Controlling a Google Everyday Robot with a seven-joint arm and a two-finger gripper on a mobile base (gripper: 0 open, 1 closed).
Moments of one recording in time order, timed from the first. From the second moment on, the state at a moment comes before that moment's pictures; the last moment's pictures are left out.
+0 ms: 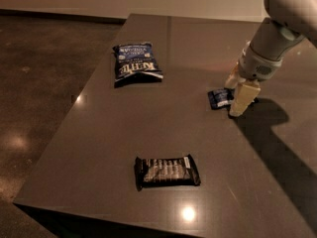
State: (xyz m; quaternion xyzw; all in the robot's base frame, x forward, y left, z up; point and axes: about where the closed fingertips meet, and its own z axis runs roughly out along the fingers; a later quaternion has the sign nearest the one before) arm 0.580 -0.218 0.831 -0.66 0.74 0.05 0.10
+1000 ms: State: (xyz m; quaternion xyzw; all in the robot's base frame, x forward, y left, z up) arm 0.562 -0.208 0.853 -0.68 0.72 0.05 0.11
